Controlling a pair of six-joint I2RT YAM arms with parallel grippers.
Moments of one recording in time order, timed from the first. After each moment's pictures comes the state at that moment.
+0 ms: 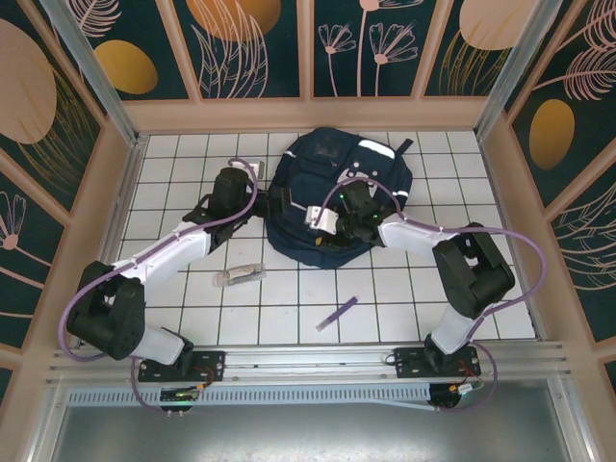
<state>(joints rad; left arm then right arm) -0.48 1.46 0.94 -0.03 0.06 -0.40 0.60 1.70 0.98 -0.14 -0.34 -0.83</state>
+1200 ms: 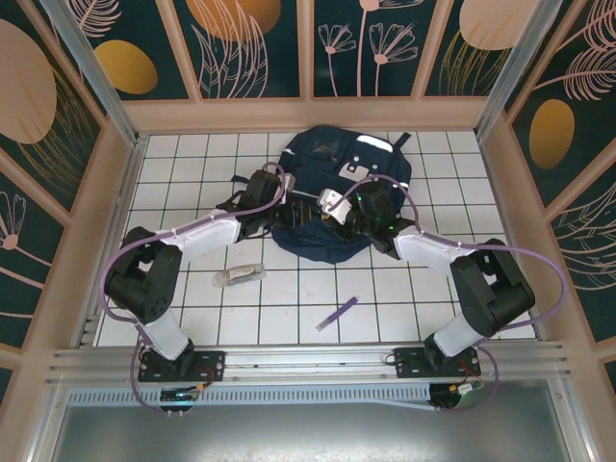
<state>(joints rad) -0.56 1.73 1.07 -0.09 0.27 -0.53 0.55 1.55 0.82 0.18 -0.33 -0.56</state>
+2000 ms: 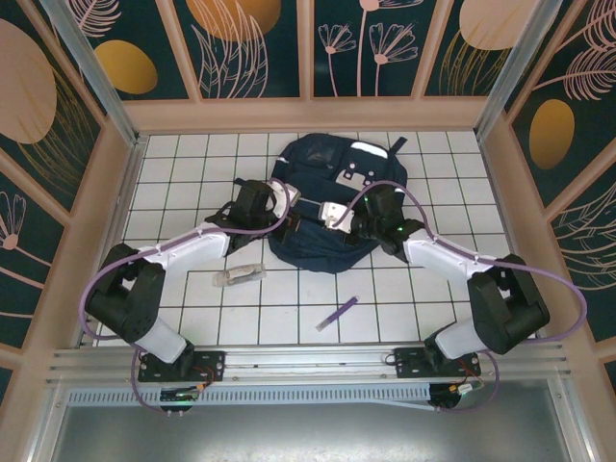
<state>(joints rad) -0.56 1.58 0.93 -0.06 0.29 -0.05 0.55 1.44 0.80 0.02 -0.40 -0.85</state>
